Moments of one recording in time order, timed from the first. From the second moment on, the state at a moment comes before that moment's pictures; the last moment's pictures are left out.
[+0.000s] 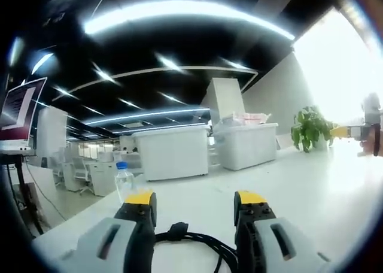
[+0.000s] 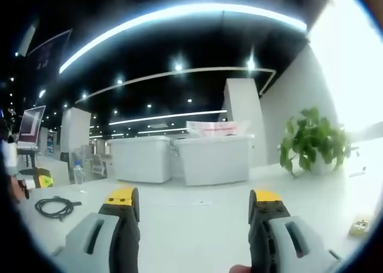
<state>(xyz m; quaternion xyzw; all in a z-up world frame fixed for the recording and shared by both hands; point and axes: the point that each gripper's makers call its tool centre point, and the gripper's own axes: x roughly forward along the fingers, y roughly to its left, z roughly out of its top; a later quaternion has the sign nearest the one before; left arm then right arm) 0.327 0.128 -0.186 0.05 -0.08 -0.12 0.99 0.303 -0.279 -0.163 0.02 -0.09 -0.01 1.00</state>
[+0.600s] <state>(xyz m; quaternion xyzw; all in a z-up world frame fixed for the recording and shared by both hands) 0.320 0.133 -0.174 0.05 -0.09 -0.11 0.99 0.297 -0.280 -0.161 0.03 -0.08 -0.01 1.00</state>
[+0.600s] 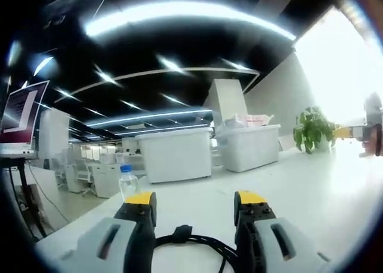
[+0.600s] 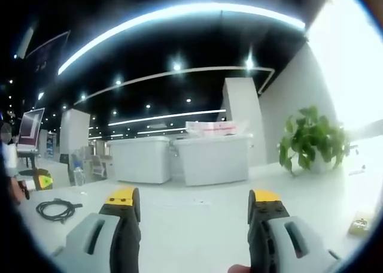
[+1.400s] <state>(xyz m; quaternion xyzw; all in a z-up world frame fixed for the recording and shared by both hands) 0.320 0.120 -0.178 0.07 -0.08 -0.13 0.99 0.302 -0.269 -0.172 0.03 -0.06 0.01 1.00</state>
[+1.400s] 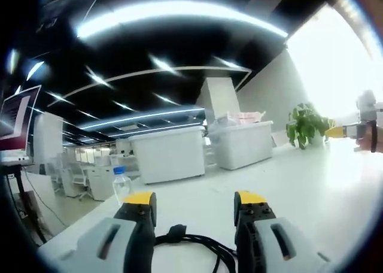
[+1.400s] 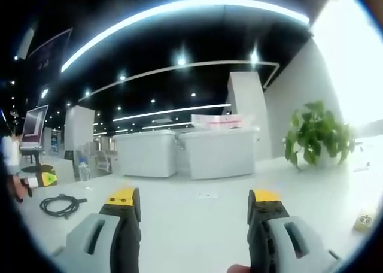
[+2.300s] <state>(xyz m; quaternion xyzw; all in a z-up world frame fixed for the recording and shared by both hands) 0.322 0.118 -0.183 0.07 -0.07 -0.13 0.99 0.303 -0.262 -0.176 0.03 -0.05 0.02 1.00</state>
